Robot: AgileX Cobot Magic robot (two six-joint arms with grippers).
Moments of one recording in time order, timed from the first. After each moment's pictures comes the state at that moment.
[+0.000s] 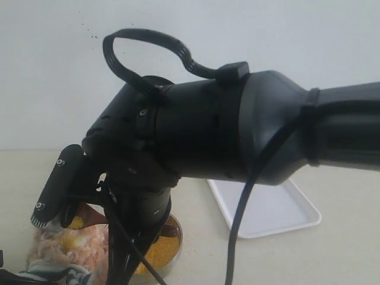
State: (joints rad) left arm 0.28 1.57 -0.19 -1.71 1.03 1.28; right arm 1.07 1.86 -1.51 -0.41 0.91 -0.22
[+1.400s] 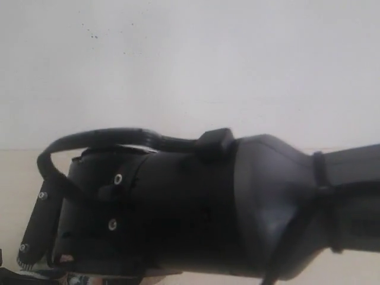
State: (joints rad) left arm 0.28 1.57 -0.19 -1.71 1.05 1.29; right arm 1.21 1.82 -1.37 -0.77 0.89 0.14
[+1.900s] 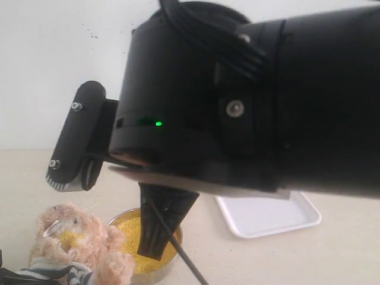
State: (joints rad) left arm 0.28 1.57 -0.19 -1.71 1.05 1.31; right arm 1.21 1.62 -1.37 -0.84 1.05 0.15
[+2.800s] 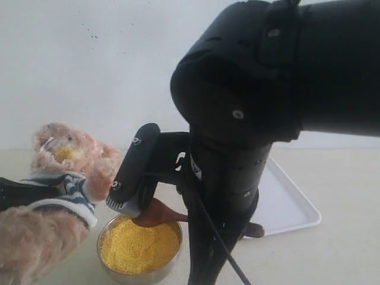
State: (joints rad) left arm 0.28 1.57 -0.51 -1.73 1.14 1.18; right arm 1.03 1.62 -1.37 -0.39 1.17 -0.20
